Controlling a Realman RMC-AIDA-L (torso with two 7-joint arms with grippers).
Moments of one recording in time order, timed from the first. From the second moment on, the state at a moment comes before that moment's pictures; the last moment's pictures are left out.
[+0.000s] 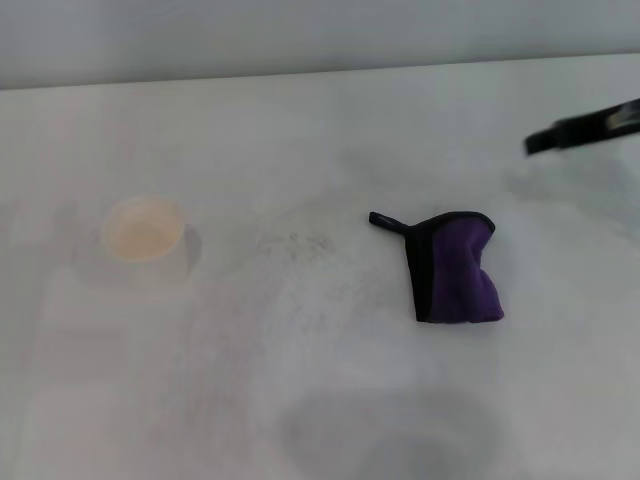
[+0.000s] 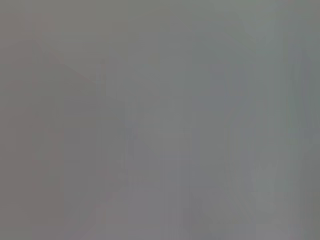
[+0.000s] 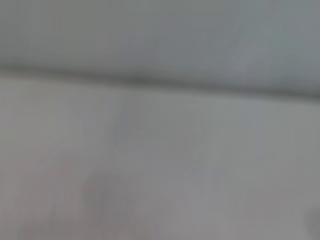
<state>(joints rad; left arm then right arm) -0.23 -2.06 1.00 0.33 -2.52 -1.12 2.83 0.47 2.01 2.12 1.21 -2.50 1.26 -0.53</state>
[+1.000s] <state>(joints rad) -0.26 -2.08 1.00 0.21 -2.71 -1.16 2.83 0.24 2.00 2.57 0.37 -0.93 1.23 -2.47</state>
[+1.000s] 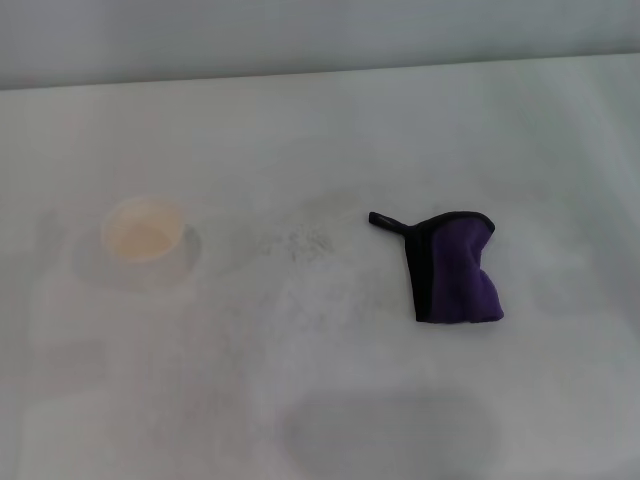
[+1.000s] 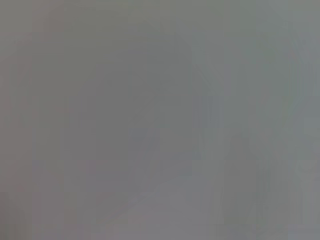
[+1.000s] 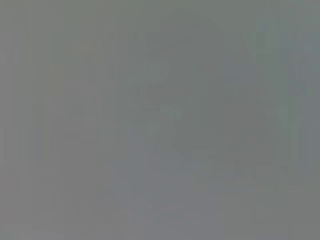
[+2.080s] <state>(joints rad) -0.29 -2.08 1.02 0.11 -2.67 -1.34 2.83 0.23 2.00 2.57 0.27 -0.75 1.13 -2.86</state>
